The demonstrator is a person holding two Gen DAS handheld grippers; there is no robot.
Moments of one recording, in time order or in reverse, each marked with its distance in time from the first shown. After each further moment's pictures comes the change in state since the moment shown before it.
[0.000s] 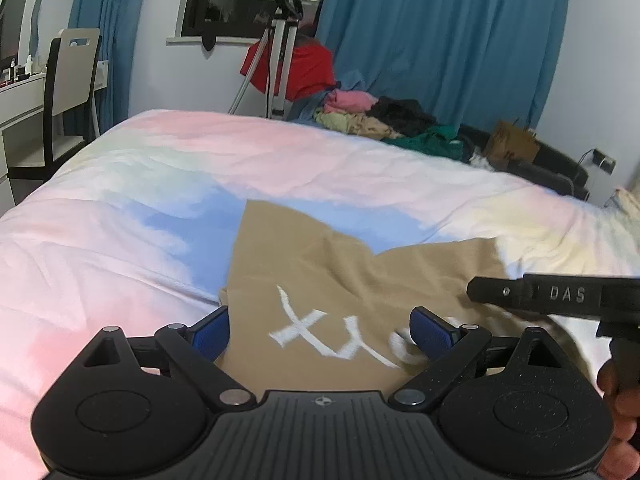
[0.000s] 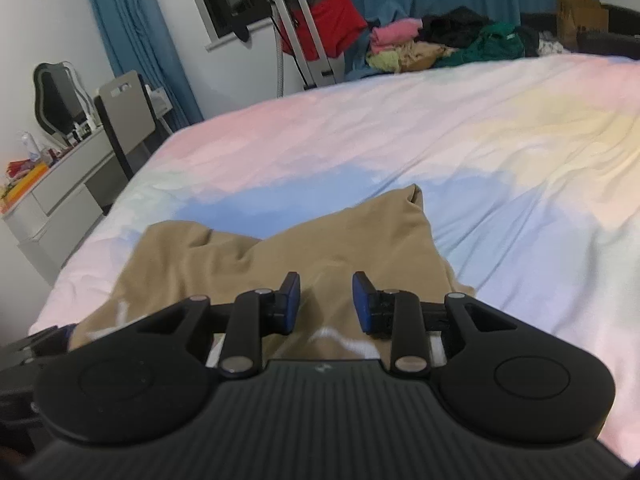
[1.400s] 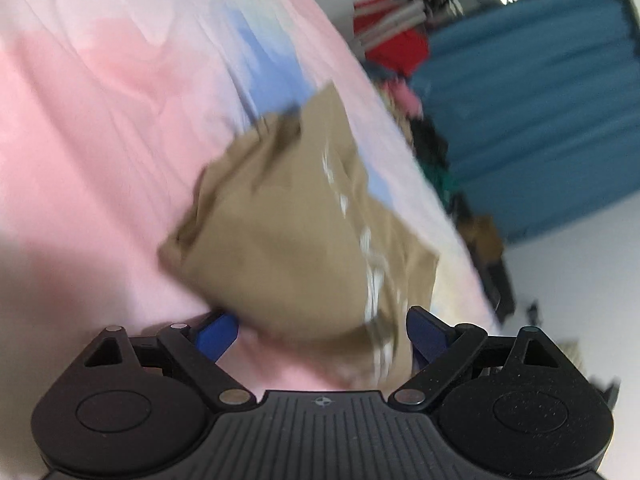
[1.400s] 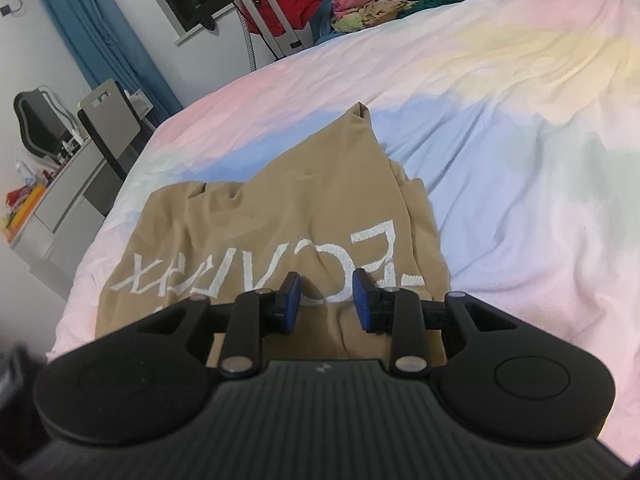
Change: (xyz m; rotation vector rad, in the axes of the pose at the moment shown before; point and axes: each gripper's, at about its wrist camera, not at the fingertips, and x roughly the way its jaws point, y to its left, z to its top) left arm -0.030 0.037 -0.065 -0.786 0.118 -0.231; right arm -0.028 -0.026 -0.033 0.186 0.102 -0.002
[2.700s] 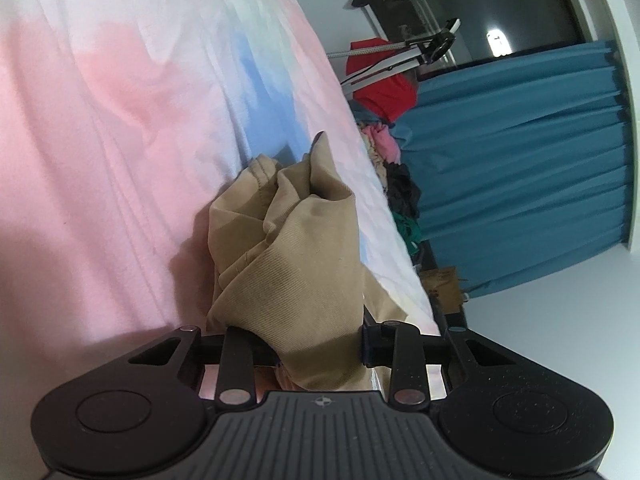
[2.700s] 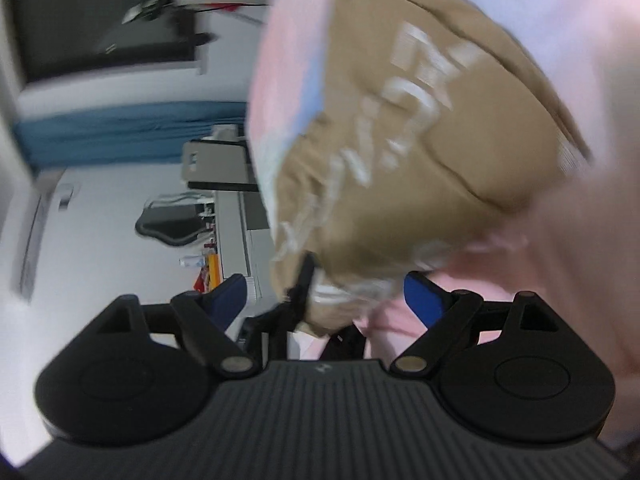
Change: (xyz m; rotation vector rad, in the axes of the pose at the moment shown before) left arm 0.032 0.016 0.022 -0.098 -0.090 -0.105; right arm 0.012 -0.033 -0.028 0.784 0.338 0.518
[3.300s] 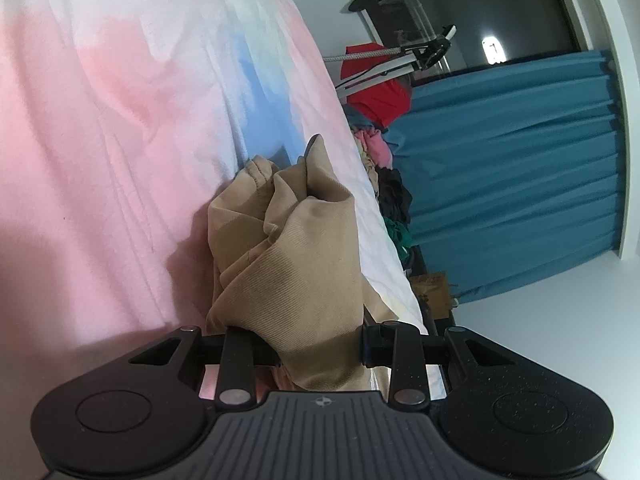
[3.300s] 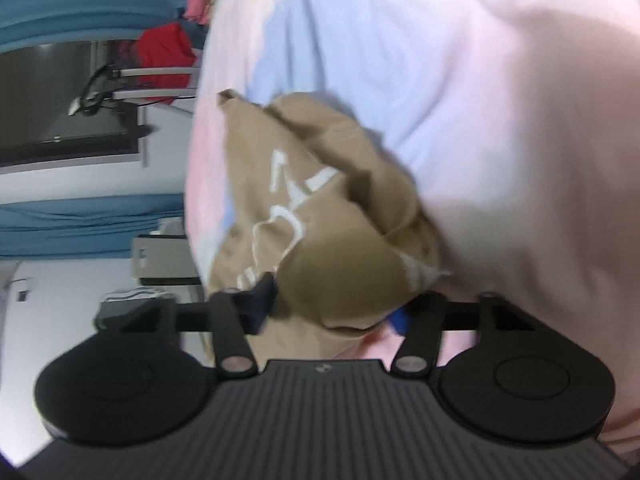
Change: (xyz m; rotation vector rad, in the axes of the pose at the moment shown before) left arm -0.011 0.012 -0.010 -0.010 -0.010 -0.021; right arm -0.008 -0.023 0.016 0.062 -0.281 -0.147
